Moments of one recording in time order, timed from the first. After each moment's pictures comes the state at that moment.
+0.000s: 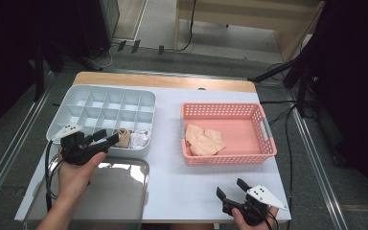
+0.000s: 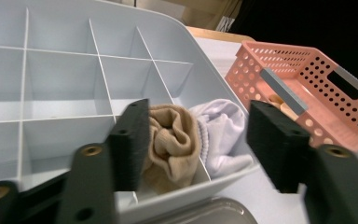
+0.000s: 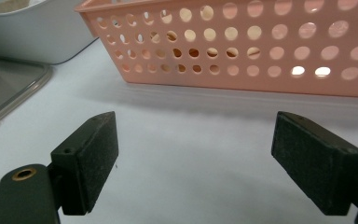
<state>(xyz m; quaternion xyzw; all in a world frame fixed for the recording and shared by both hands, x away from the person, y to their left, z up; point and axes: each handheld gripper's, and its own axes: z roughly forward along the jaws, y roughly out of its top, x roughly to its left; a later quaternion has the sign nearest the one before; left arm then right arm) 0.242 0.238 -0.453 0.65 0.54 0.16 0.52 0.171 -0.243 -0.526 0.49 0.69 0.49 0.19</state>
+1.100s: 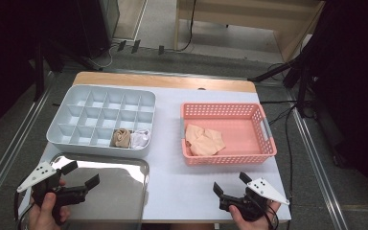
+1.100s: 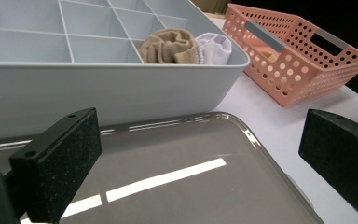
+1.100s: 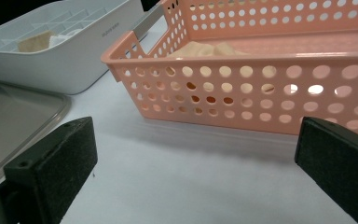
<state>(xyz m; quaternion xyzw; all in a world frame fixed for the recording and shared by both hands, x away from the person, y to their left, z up) 0.156 0.276 -0.490 0.65 0.52 0.17 0.53 0.177 -0.230 -0.491 0.49 0.68 0.51 0.20</state>
